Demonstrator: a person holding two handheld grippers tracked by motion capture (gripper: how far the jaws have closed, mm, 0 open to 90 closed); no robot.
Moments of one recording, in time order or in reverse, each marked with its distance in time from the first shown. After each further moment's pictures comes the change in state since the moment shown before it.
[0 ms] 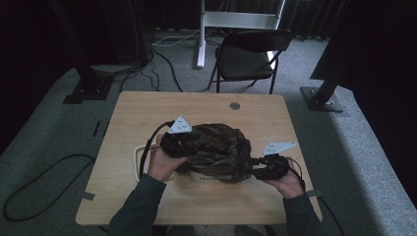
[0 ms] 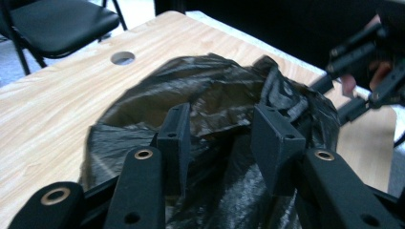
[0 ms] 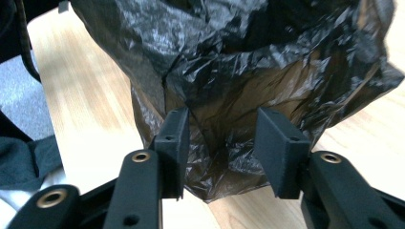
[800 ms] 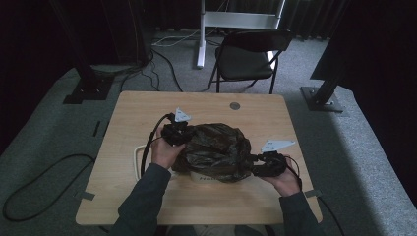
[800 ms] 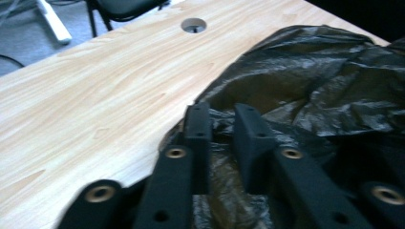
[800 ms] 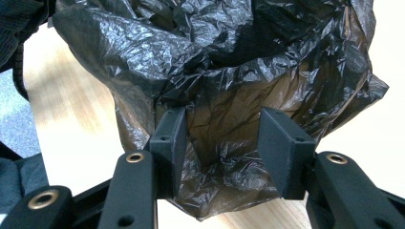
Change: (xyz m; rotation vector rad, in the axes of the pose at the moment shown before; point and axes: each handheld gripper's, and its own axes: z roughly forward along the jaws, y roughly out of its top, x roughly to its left) left arm 0.044 -0.005 0.035 0.098 0.234 -0.100; right arm -0.003 0.004 0.008 -0.029 -0.031 0.022
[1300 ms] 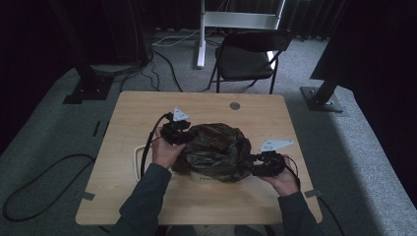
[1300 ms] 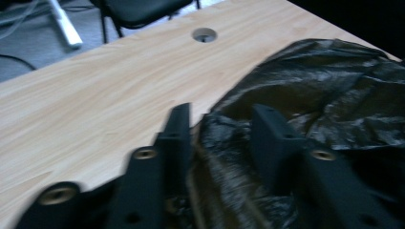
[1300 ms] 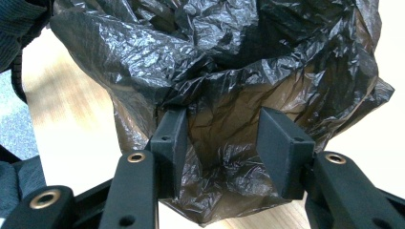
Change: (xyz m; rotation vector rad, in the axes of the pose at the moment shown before) left arm 0.001 -0.001 0.006 -0.024 0.006 -0.025; right arm 0.001 0.002 0.004 -0.001 -0.001 -0.002
